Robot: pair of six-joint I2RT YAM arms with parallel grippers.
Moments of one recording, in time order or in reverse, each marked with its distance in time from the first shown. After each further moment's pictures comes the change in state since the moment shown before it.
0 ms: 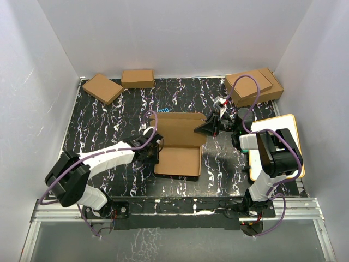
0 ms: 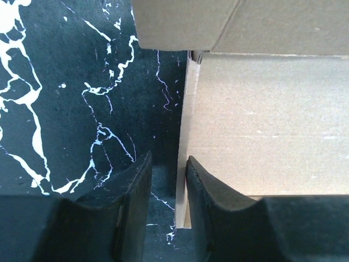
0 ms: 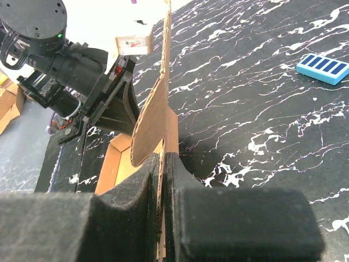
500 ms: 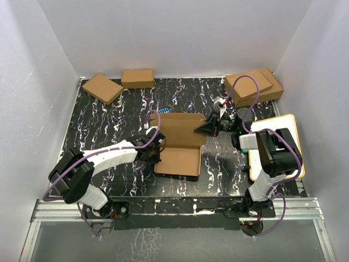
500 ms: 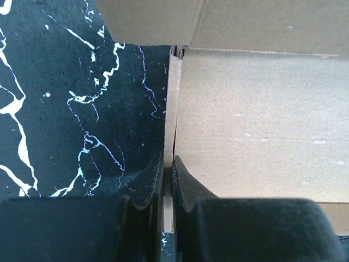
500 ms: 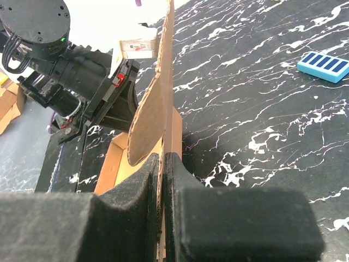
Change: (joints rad) left arm -0.008 0.055 0.020 0.026 0.010 -0.009; right arm 0.001 0.005 0.000 -0.001 -0.003 -0.001
